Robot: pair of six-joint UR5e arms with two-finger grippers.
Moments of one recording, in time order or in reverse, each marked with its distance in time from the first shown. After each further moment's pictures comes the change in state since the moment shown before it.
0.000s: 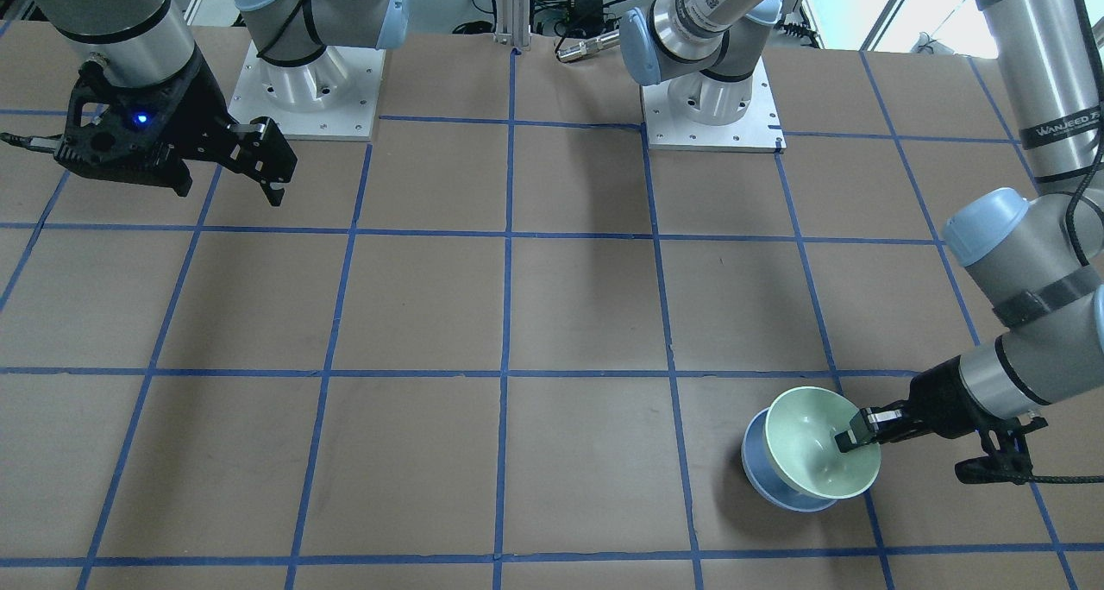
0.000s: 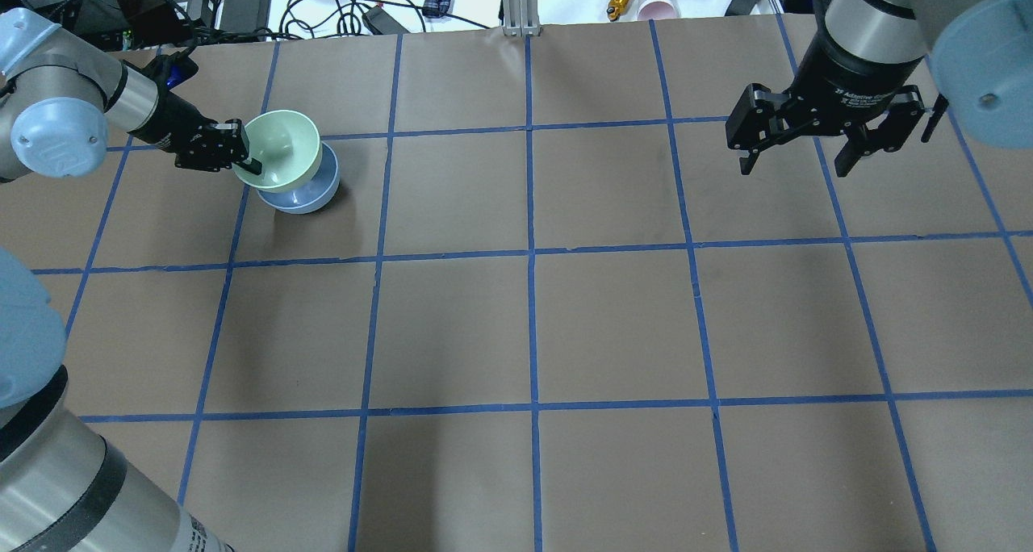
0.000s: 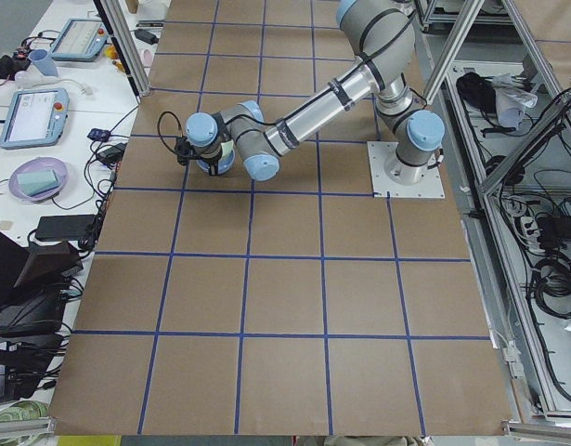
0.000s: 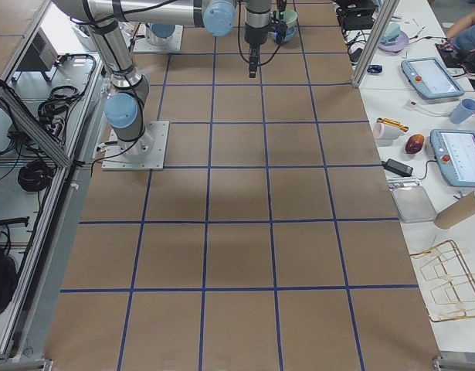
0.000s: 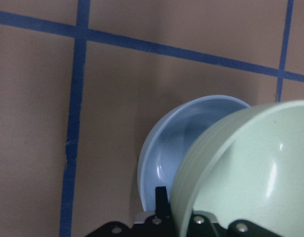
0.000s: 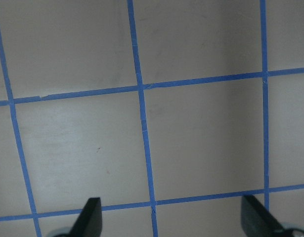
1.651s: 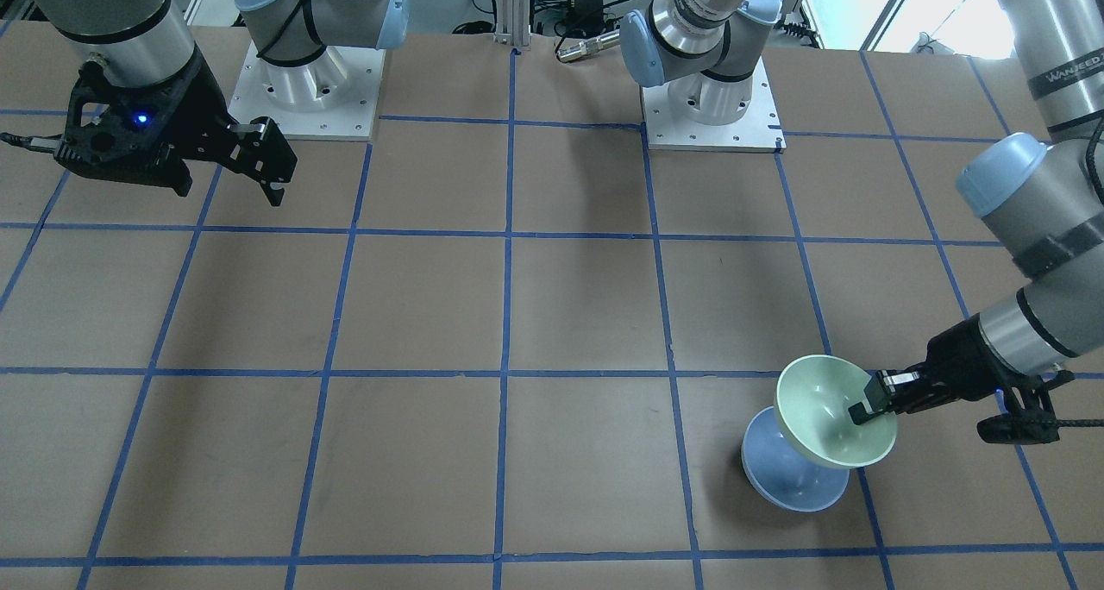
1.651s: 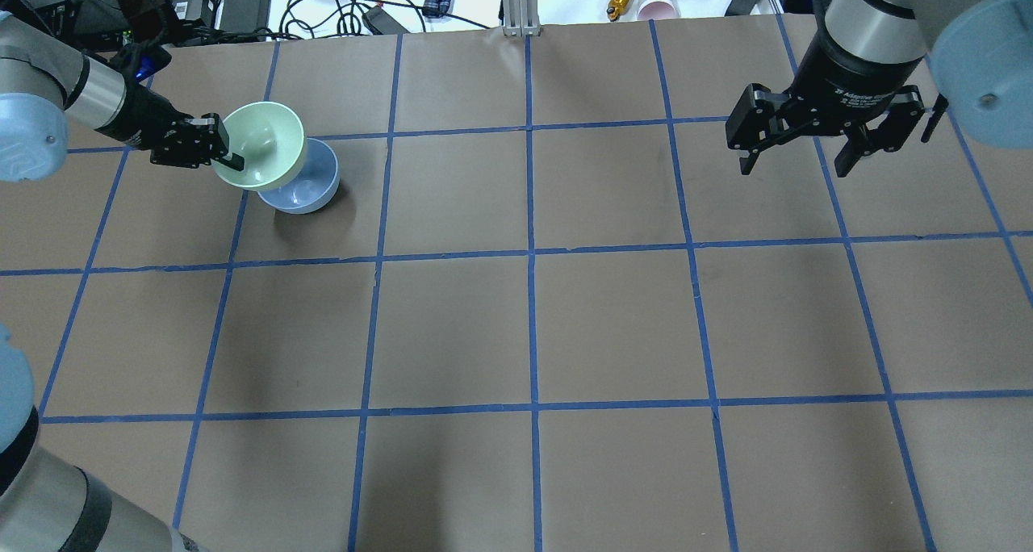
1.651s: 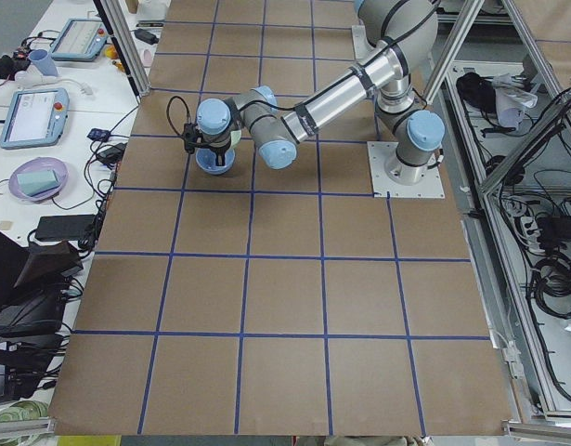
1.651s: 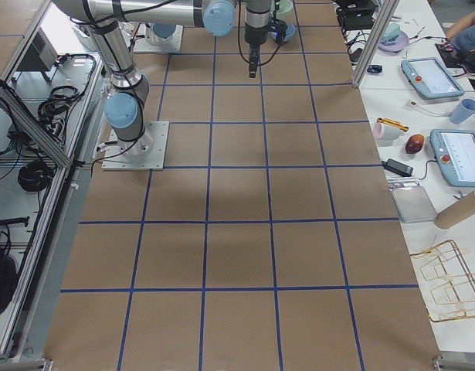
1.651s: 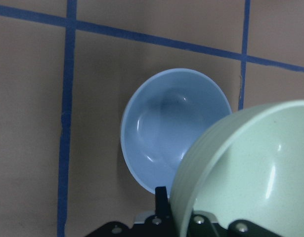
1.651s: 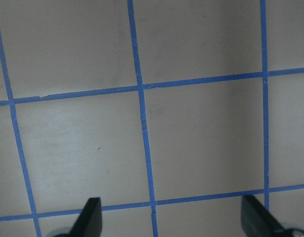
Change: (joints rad) left arm 0.023 0.095 -0.042 -0.028 -0.016 0.039; right arm 0.000 0.000 0.000 0.000 0.000 0.000
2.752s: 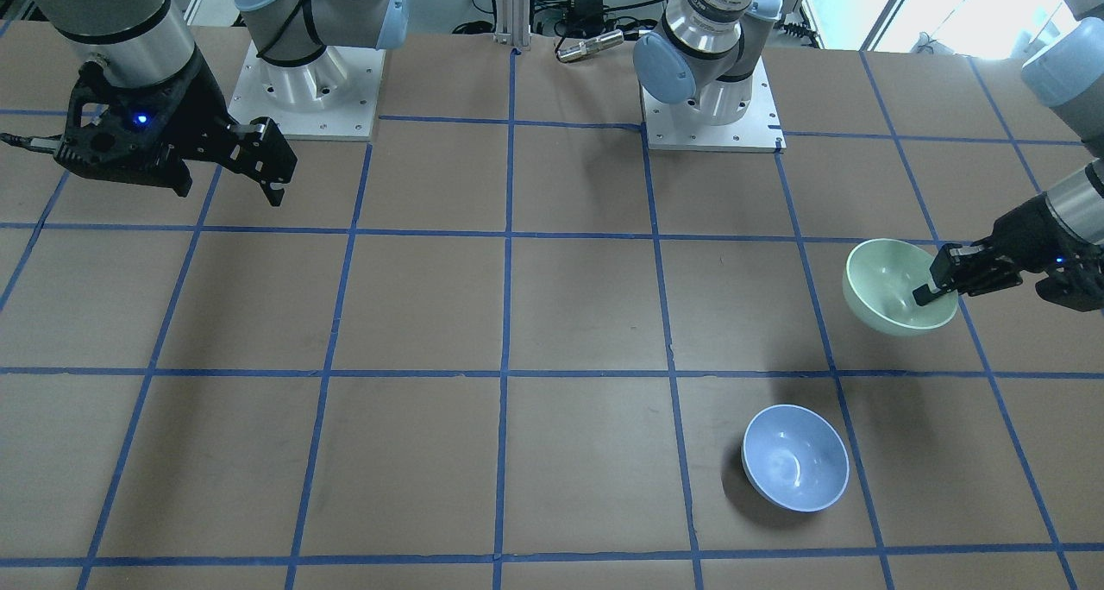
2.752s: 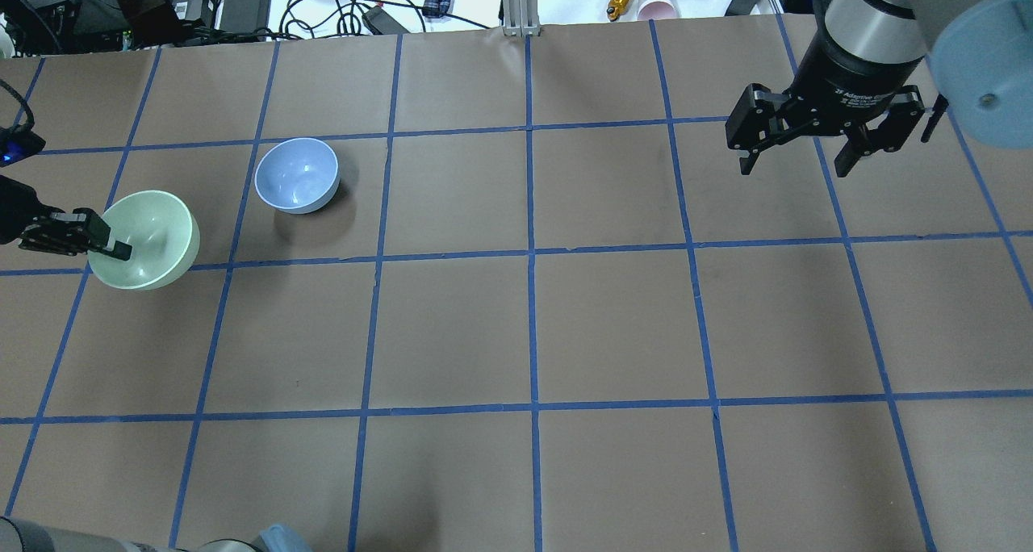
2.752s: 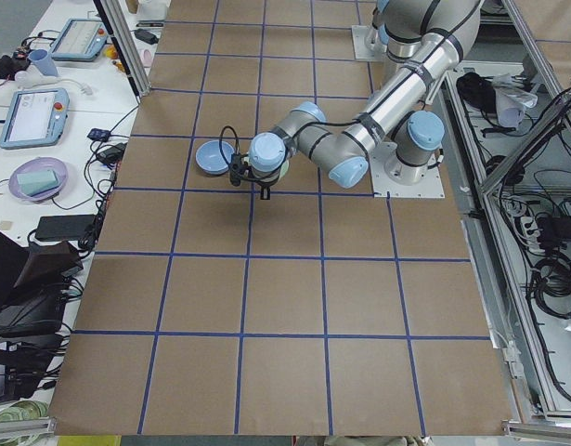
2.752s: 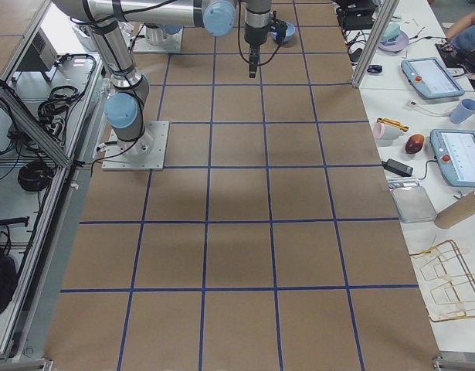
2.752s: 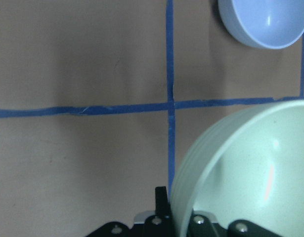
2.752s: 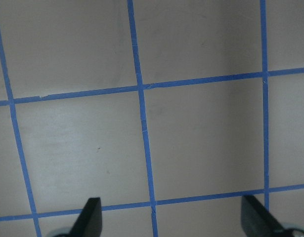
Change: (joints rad) left arm 0.244 0.229 -0.168 -0.199 0.096 0.363; right arm 0.000 0.000 0.000 0.000 0.000 0.000
